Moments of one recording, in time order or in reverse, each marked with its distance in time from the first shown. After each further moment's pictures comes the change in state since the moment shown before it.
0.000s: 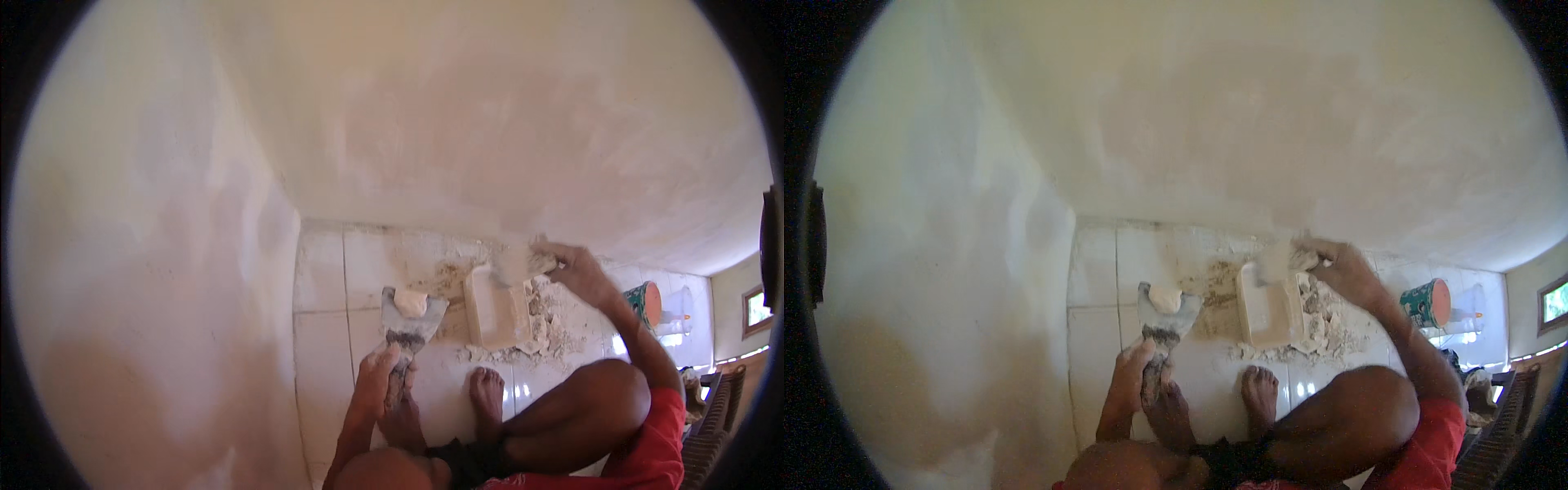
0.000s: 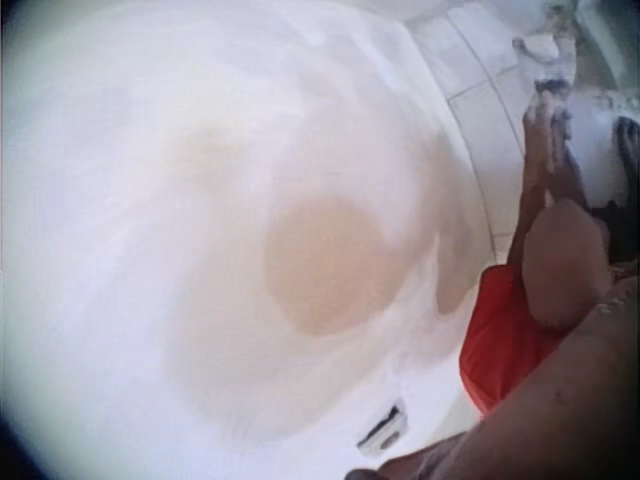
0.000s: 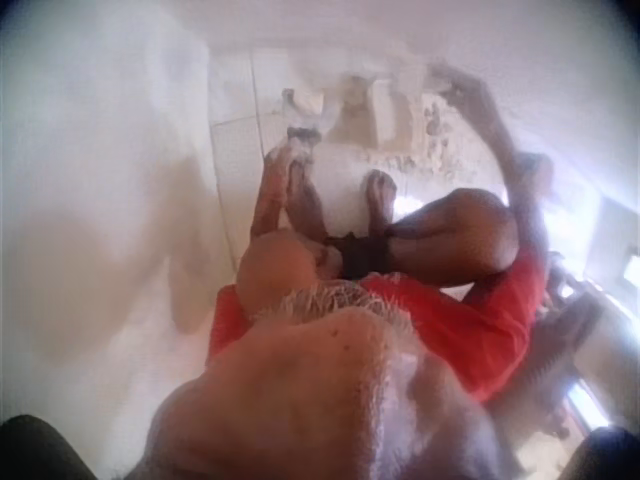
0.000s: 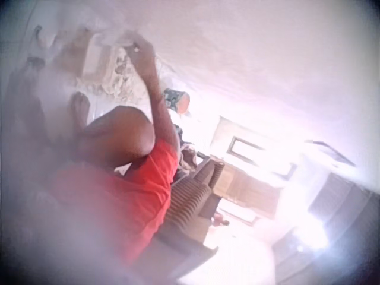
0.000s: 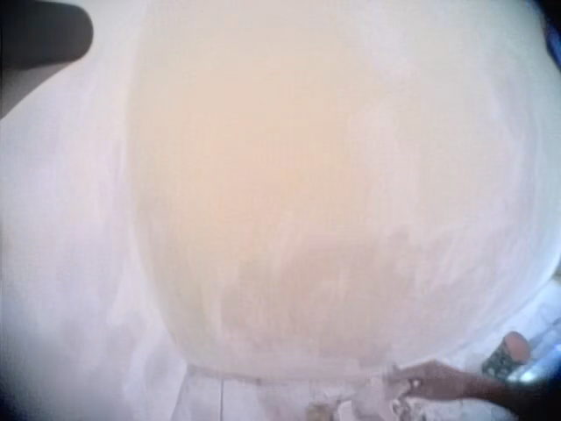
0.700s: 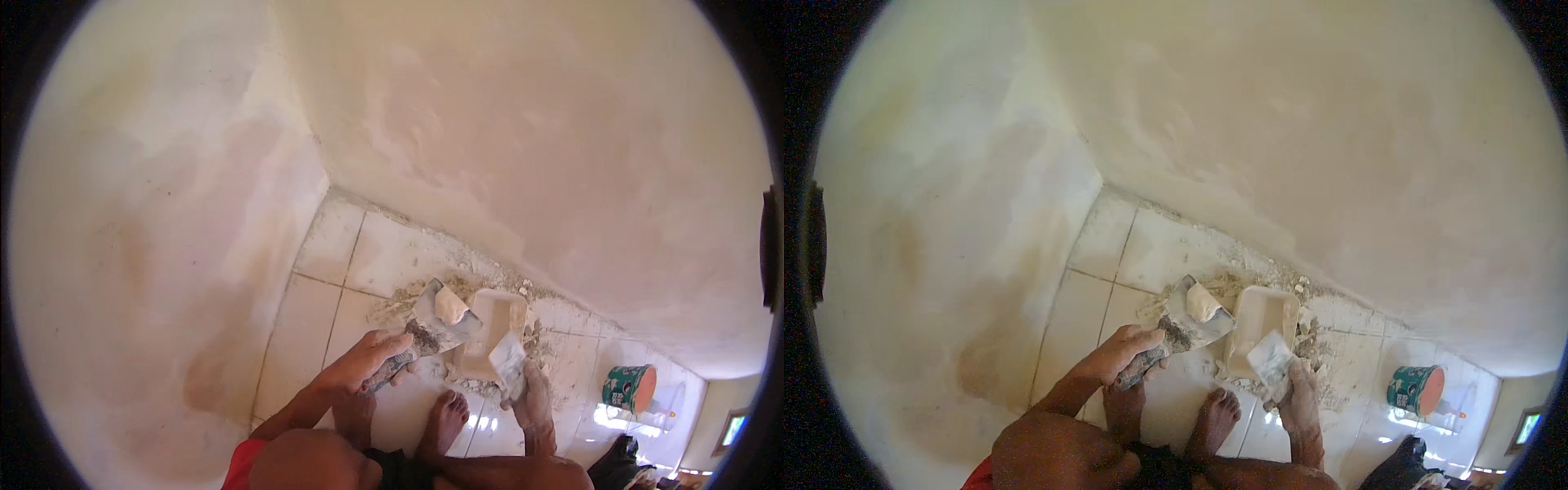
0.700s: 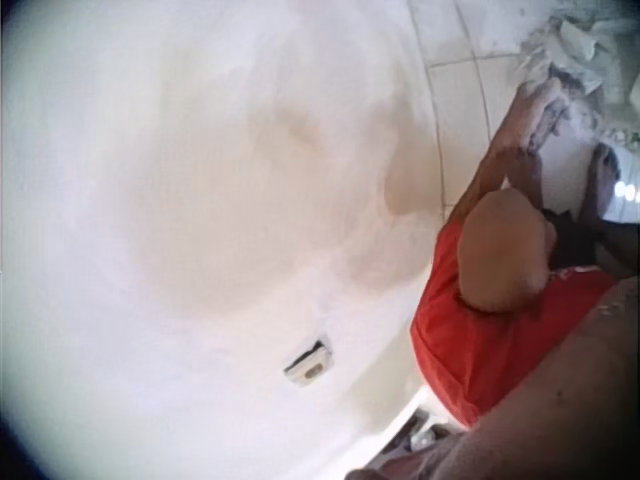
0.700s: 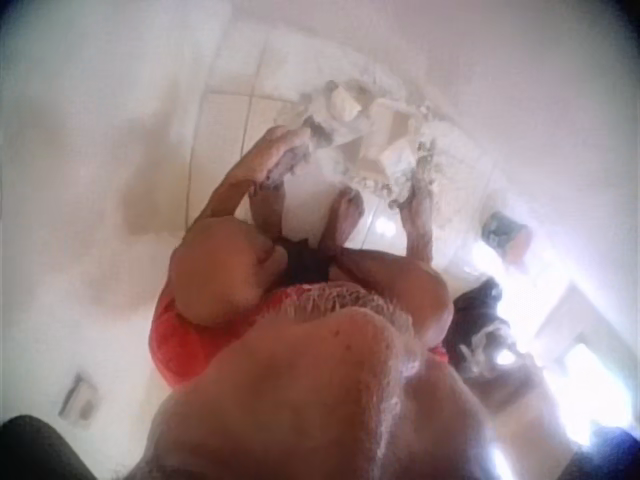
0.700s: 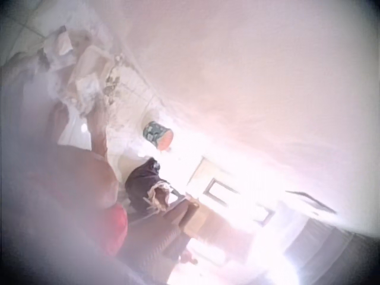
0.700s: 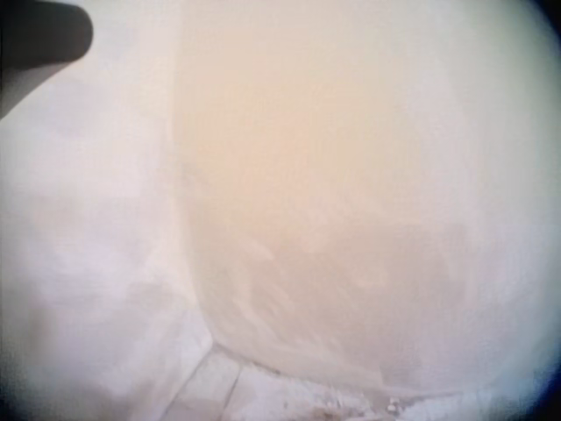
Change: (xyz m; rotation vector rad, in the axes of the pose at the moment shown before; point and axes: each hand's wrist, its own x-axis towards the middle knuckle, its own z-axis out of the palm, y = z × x) left_hand 0.012 0.012 -0.012 0.046 -0.212 -0.059; right_hand -0.087 0.054 0.135 1.262 0.090 0.432
